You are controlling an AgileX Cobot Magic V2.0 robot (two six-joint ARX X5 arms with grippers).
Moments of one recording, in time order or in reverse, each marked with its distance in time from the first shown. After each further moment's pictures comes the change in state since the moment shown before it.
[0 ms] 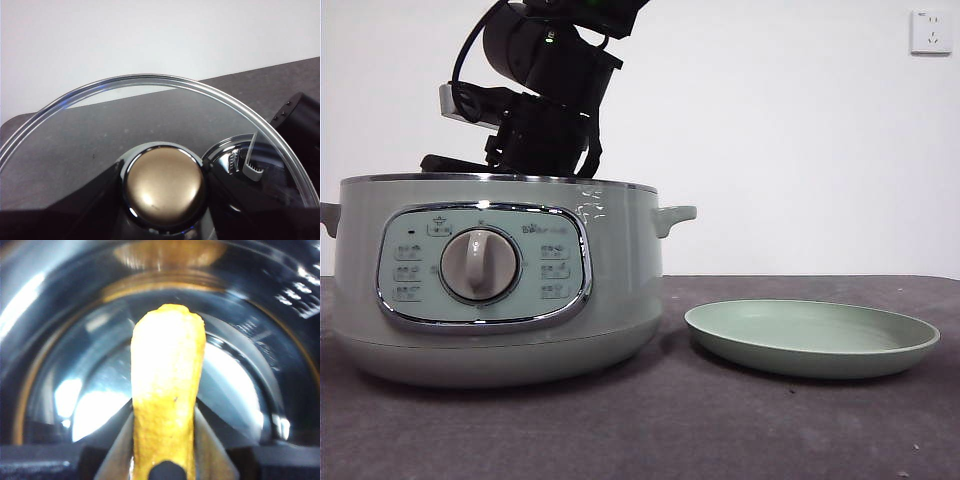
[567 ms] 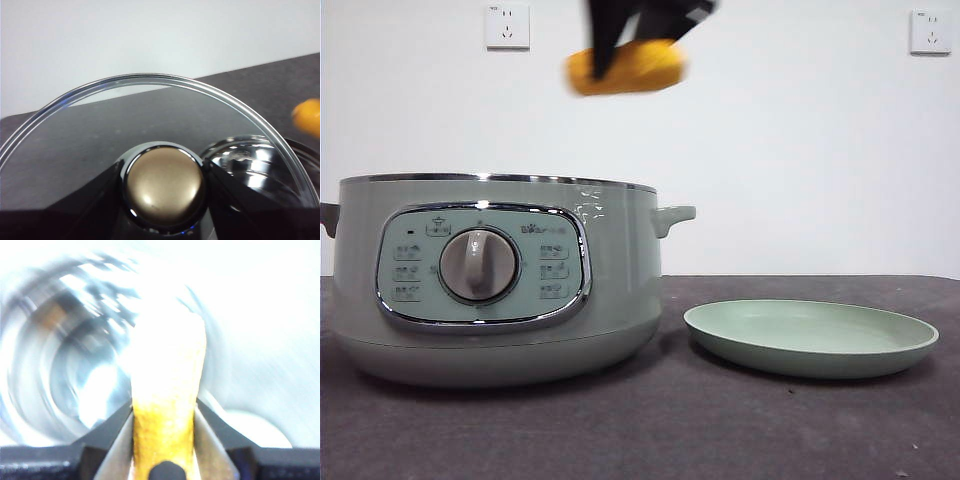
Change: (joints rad) left arm 0.000 0.075 0.000 0.054 0.042 0.000; right arm -0.105 -0.373 0.063 -0.334 0.088 0.001
